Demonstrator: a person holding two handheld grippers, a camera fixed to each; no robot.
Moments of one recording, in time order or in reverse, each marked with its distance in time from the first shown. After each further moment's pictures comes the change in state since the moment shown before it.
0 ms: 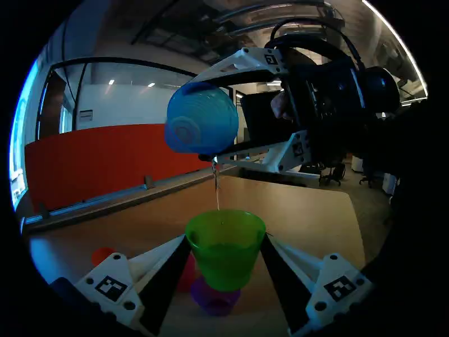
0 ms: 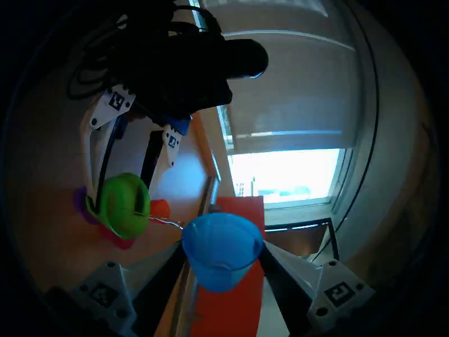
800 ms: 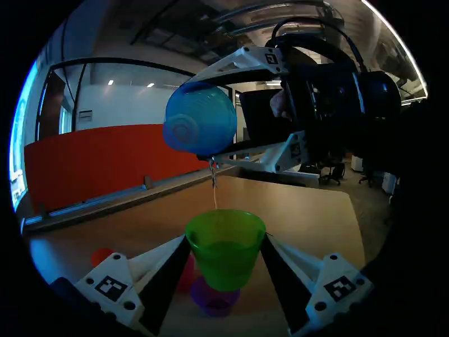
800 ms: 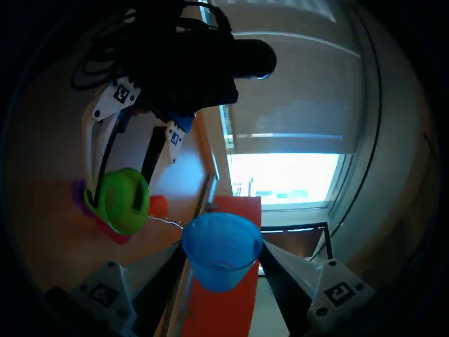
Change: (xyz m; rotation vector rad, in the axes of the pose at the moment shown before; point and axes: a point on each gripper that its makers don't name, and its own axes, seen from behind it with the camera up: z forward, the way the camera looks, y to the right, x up) left arm 0.000 0.002 0.001 -0.002 -0.001 0.003; right arm 0.001 0.000 -0.004 -0.008 -0.010 -0.049
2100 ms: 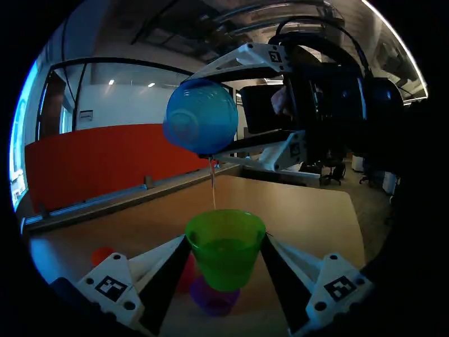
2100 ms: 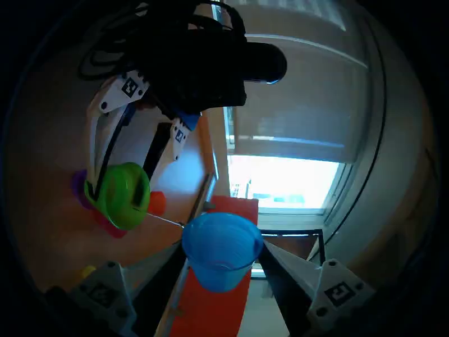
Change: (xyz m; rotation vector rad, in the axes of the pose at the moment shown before) left arm -0.001 -0.001 0.000 0.004 -0.003 -0.001; right arm 0.007 0.002 -0.003 -0.007 -0.003 -0.071
